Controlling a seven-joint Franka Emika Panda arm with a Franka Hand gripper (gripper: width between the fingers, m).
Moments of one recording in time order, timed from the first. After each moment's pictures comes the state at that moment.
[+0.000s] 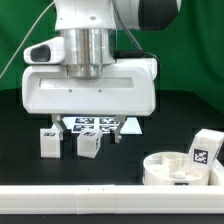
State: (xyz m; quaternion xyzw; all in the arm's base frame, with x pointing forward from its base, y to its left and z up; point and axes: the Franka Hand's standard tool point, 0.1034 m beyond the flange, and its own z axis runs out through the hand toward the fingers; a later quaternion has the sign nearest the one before) arm 0.562 -0.052 0.050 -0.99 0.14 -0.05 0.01
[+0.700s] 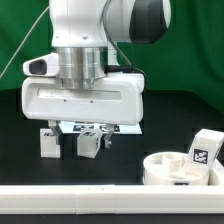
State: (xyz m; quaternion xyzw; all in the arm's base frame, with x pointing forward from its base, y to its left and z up) arm 0.522 -0.058 0.030 -0.99 0.16 0.04 0.03
